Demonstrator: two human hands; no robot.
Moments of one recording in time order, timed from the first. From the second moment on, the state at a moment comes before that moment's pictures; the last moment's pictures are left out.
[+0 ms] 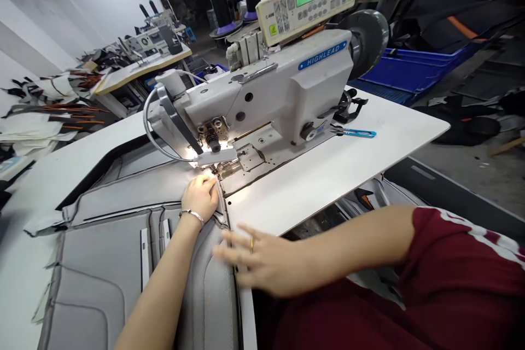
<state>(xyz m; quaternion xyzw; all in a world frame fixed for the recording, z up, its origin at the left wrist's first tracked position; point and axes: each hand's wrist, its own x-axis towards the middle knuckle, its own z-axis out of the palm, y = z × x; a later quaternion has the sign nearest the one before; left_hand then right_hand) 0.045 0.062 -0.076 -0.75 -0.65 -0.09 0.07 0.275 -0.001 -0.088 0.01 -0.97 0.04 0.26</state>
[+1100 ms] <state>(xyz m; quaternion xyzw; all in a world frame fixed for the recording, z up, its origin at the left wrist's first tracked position) 0.031 0.055 -0.058 -0.81 -0.59 -0.05 0.04 0.256 0.019 -0.100 -0.02 -0.96 0.05 0.29</state>
